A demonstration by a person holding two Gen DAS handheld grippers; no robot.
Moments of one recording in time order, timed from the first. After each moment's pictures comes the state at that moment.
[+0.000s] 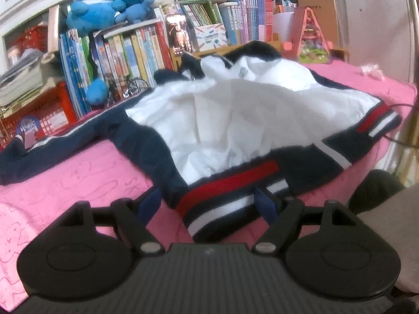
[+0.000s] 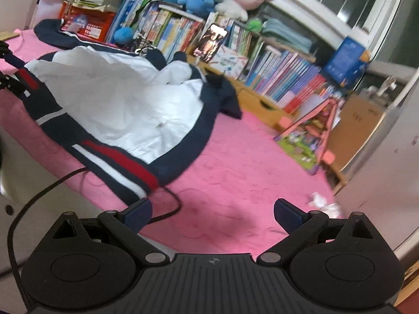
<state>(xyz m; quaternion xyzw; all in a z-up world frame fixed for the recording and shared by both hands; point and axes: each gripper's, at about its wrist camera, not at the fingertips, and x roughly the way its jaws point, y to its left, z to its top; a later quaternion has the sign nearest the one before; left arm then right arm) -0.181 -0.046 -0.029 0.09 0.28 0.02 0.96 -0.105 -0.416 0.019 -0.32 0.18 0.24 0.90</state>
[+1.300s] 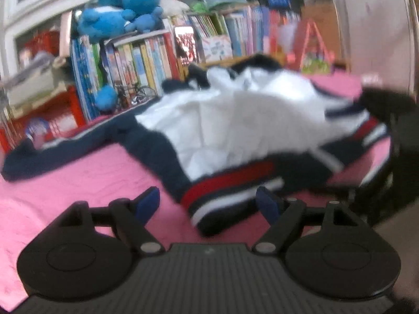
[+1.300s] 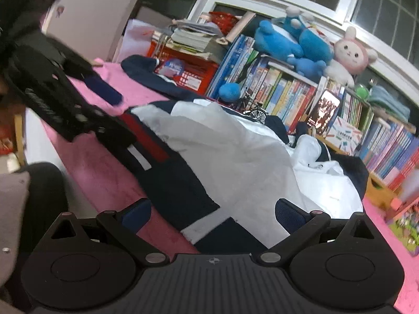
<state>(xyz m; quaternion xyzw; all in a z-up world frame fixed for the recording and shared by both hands) -0.201 -0.049 -0.025 0.10 0.26 0.04 0.96 -0.152 -0.217 -0.040 -0.27 0.10 0.43 0.85</state>
